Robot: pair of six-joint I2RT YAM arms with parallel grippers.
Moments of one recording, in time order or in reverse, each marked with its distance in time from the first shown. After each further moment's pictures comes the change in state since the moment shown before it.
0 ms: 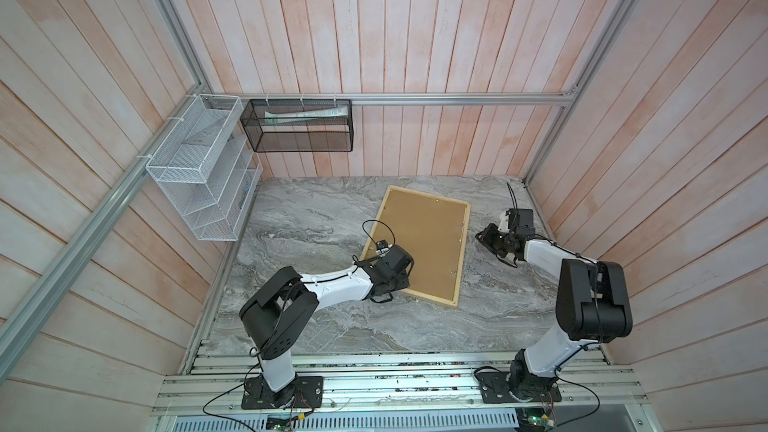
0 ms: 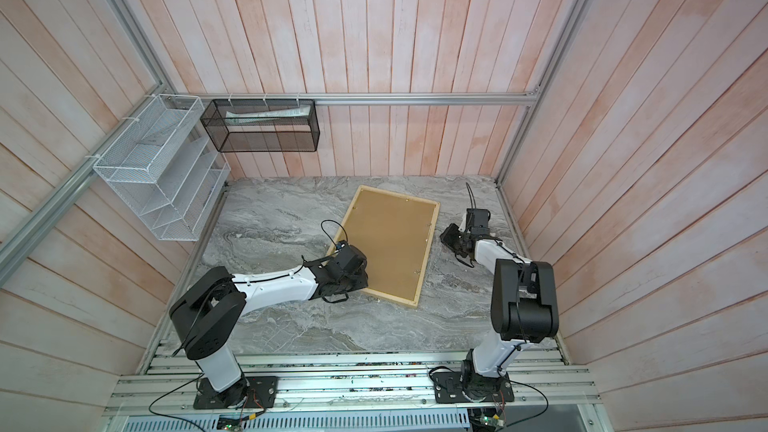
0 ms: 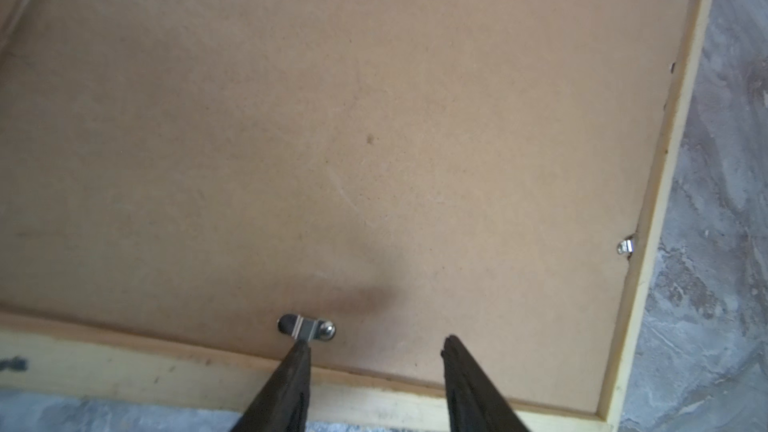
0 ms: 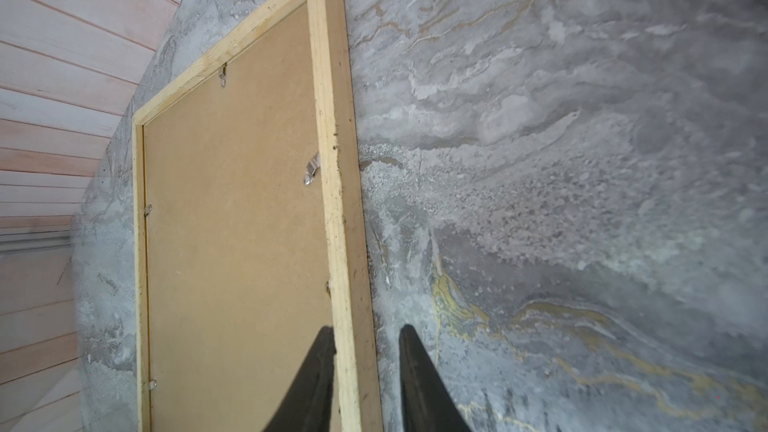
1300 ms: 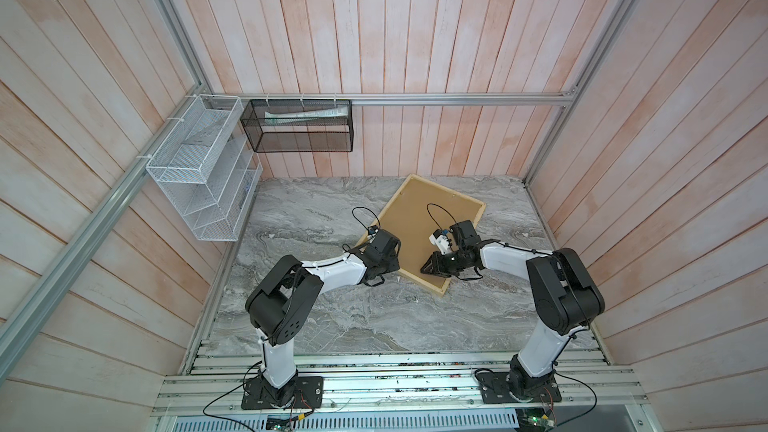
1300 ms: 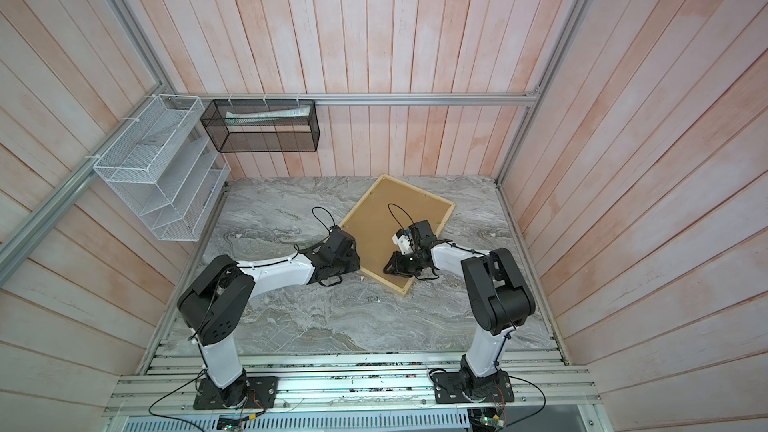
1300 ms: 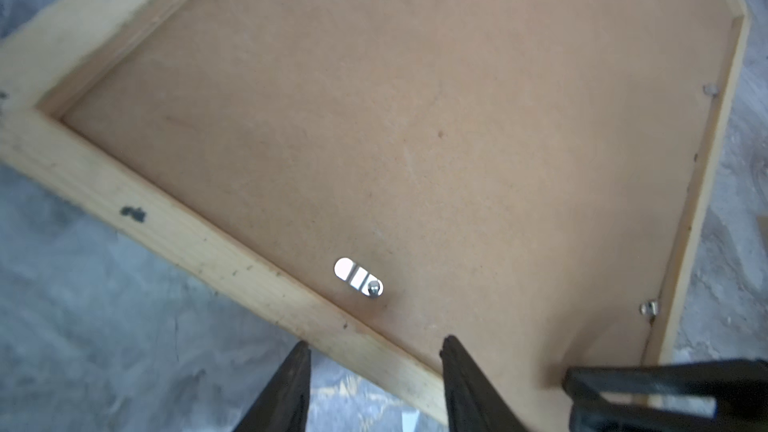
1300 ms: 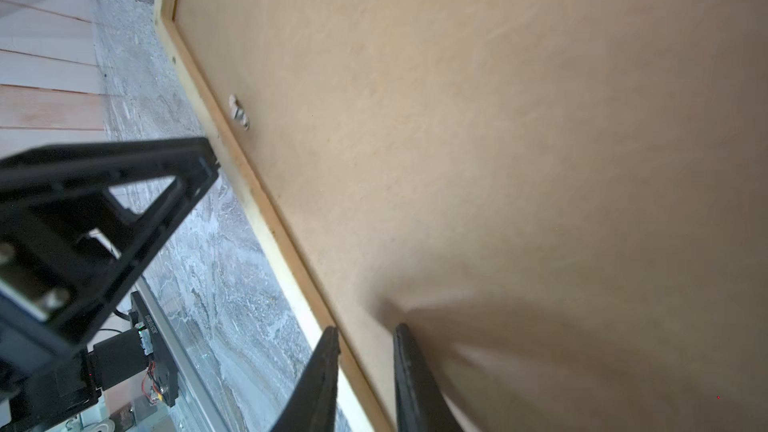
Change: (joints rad) left arm 0.186 0.112 0.070 0.113 0.016 0.170; right arm 0.420 0.119 0.016 -0.161 -0.290 -0.262
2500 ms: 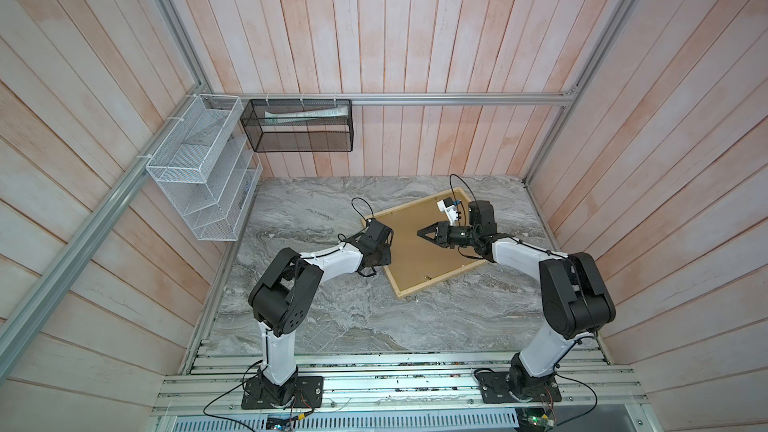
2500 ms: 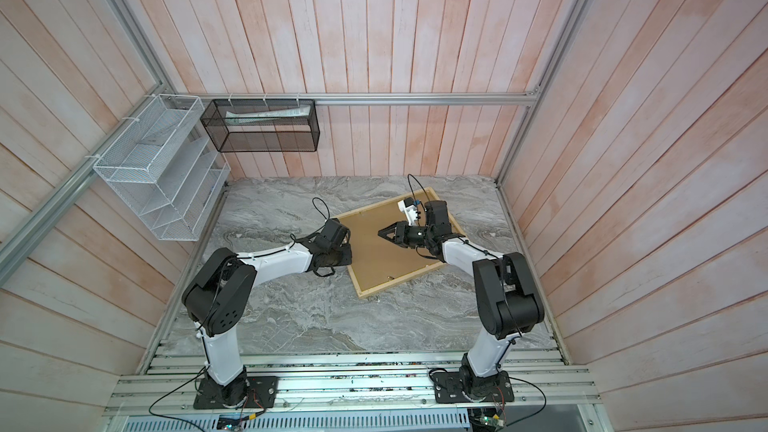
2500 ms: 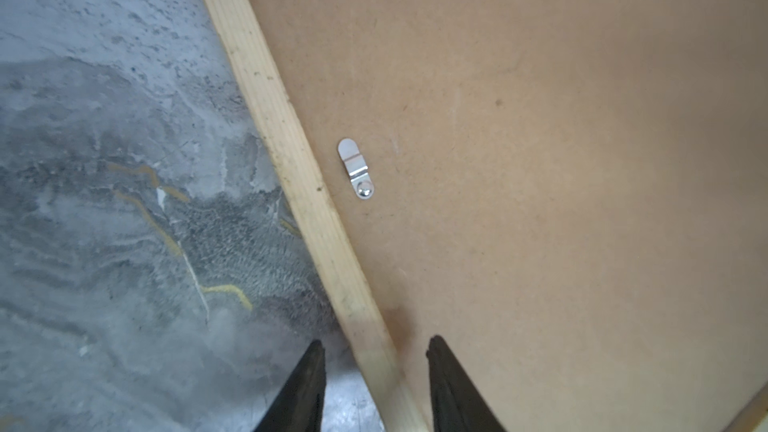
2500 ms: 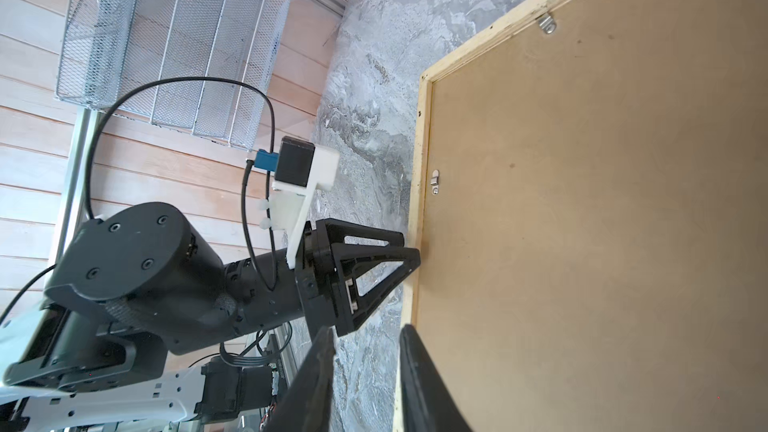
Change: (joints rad) left arm 0.056 0.011 0.060 -0.117 0.017 0.192; right arm -0.107 -0.066 0.021 0.426 -0.291 0.257
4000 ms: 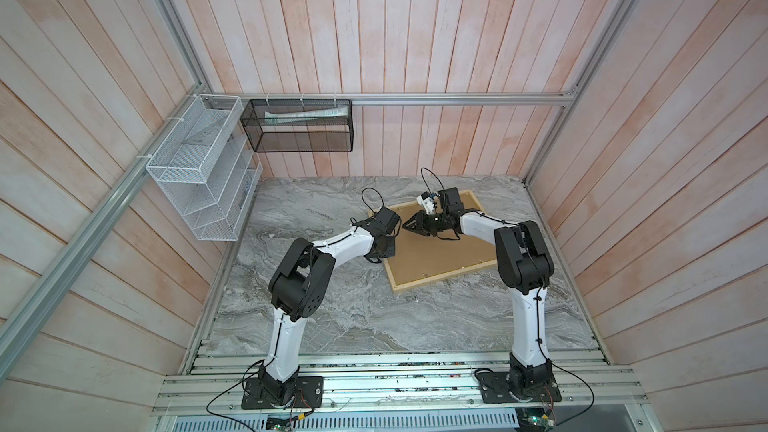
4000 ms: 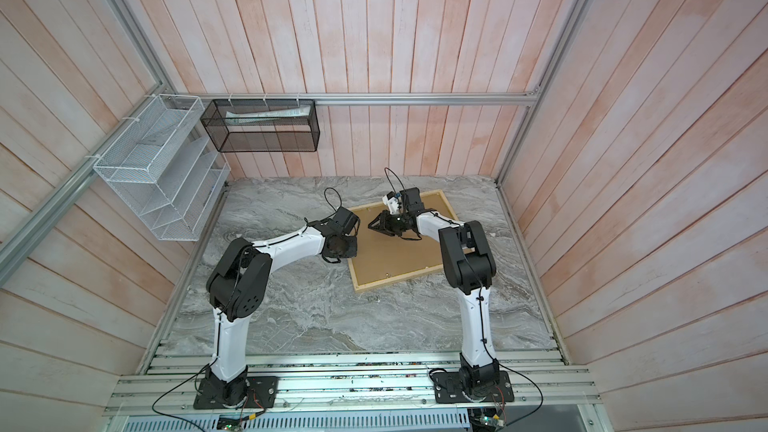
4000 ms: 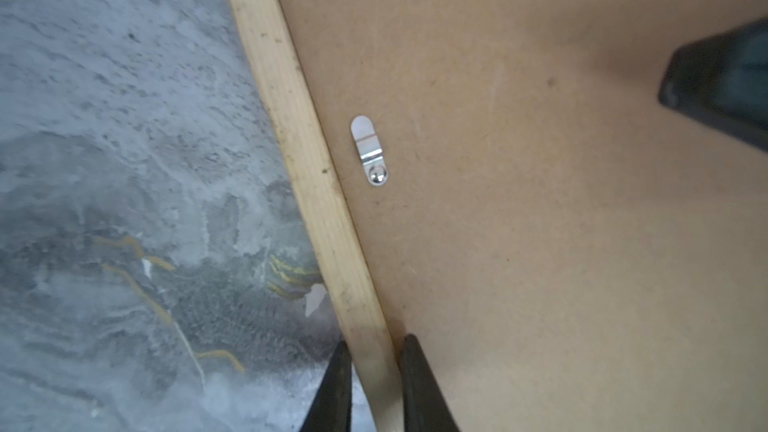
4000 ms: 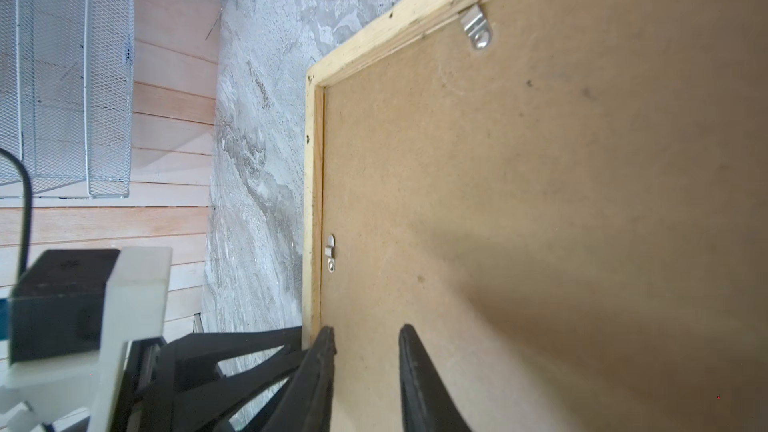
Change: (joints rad) left arm 0.012 0.182 0.323 -0.279 -0.042 0.071; right arm 0.062 0.485 0.553 -0.314 0.152 -0.084
